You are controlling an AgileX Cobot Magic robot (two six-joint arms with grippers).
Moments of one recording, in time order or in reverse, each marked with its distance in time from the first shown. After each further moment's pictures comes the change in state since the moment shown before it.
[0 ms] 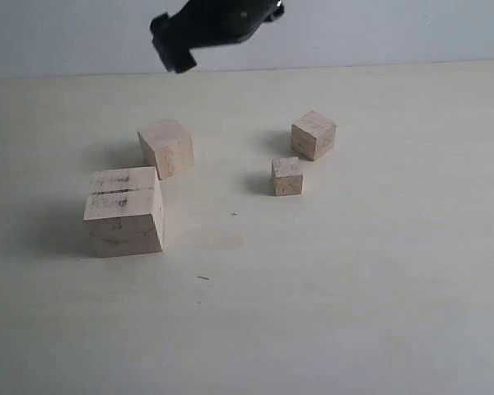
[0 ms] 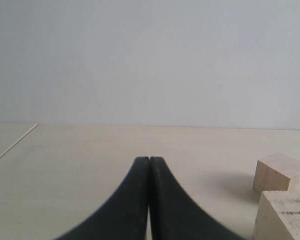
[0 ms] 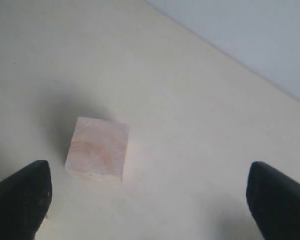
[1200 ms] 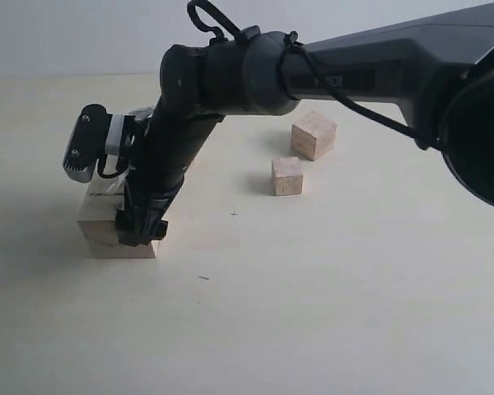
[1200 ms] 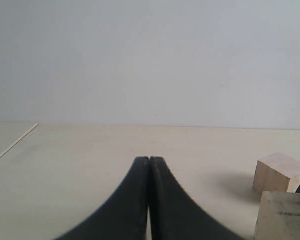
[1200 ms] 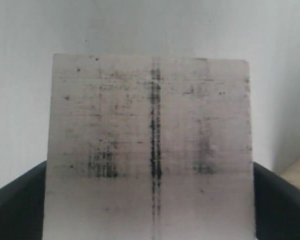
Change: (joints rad) left arm 0.000 0.000 0.000 0.000 0.000 0.000; right arm 0.158 0.250 0.008 0.417 0.114 -0.939
